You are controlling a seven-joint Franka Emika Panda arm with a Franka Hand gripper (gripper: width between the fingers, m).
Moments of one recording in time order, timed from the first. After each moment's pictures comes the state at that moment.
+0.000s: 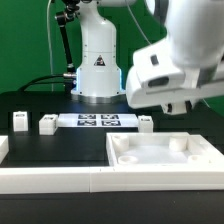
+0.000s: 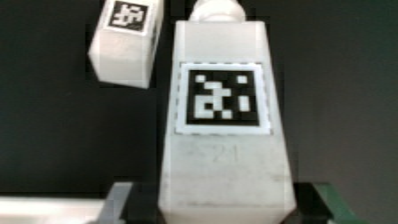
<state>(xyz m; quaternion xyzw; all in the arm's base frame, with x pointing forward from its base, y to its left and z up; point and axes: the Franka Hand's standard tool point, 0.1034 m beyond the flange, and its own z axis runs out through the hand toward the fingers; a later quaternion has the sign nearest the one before) 0.508 0.117 0.082 -0.94 -0.03 0.33 0.07</state>
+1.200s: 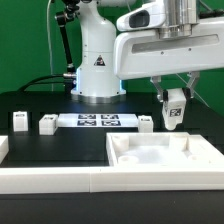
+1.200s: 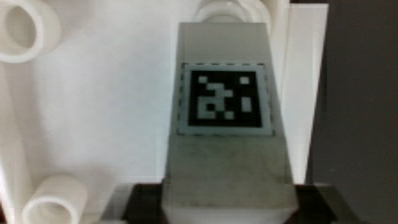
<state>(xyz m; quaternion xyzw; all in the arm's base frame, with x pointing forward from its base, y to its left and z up) 0.561 0.093 0.109 -1.00 0.00 -0.06 0.06</state>
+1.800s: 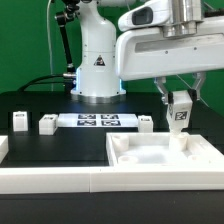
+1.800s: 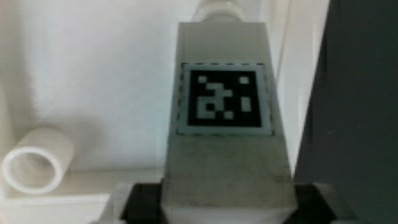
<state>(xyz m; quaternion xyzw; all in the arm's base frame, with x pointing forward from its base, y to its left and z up) 0.583 0.099 0.111 -1.00 -0.02 -0.05 0.06</state>
